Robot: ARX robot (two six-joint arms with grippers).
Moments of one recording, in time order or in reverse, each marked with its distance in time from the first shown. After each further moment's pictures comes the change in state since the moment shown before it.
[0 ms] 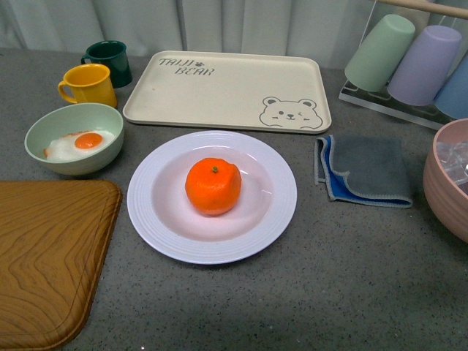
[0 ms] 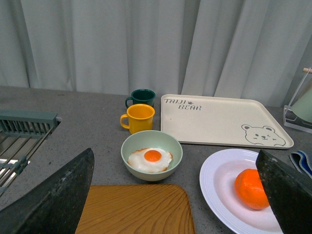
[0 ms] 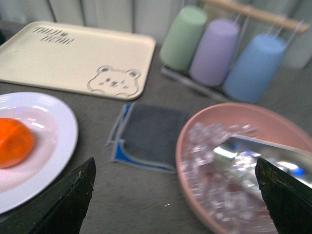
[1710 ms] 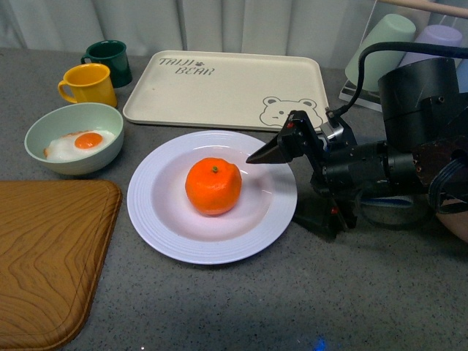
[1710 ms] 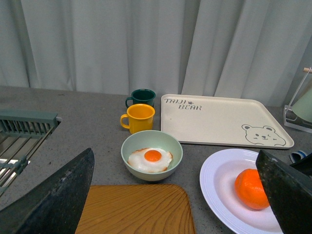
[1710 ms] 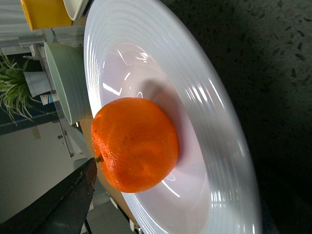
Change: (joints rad) left arm 0.000 0.000 0.000 0.000 0.000 0.000; right arm -0.033 1.266 0.876 -0.107 -0.982 0.936
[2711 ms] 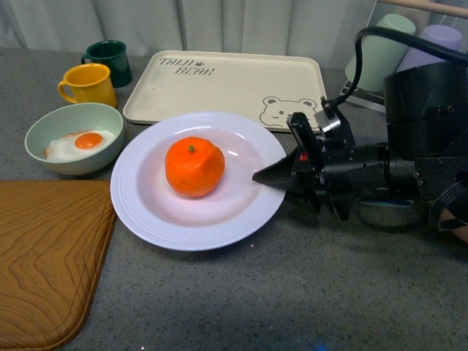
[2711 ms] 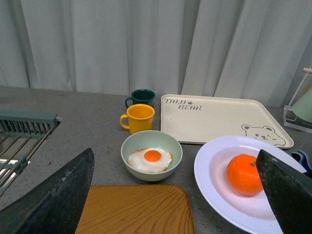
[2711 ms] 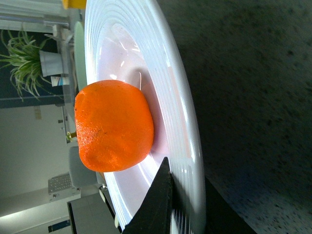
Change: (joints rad) left arm 0.000 0.000 0.000 0.000 0.000 0.000; right arm 0.017 -0.014 -0.066 0.193 -0.040 -0.053
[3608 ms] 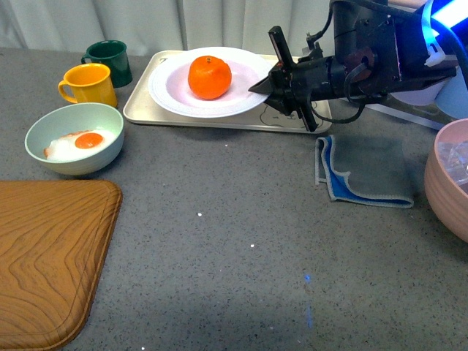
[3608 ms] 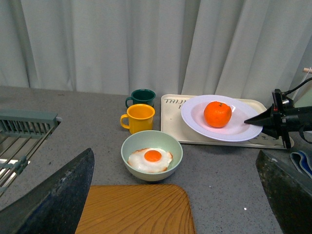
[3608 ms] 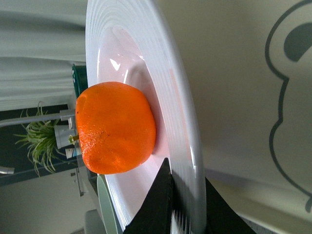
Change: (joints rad) left arm 0.000 0.000 0.000 0.000 0.000 0.000; right arm -0.043 0.405 0.945 -0.446 0.134 0.179
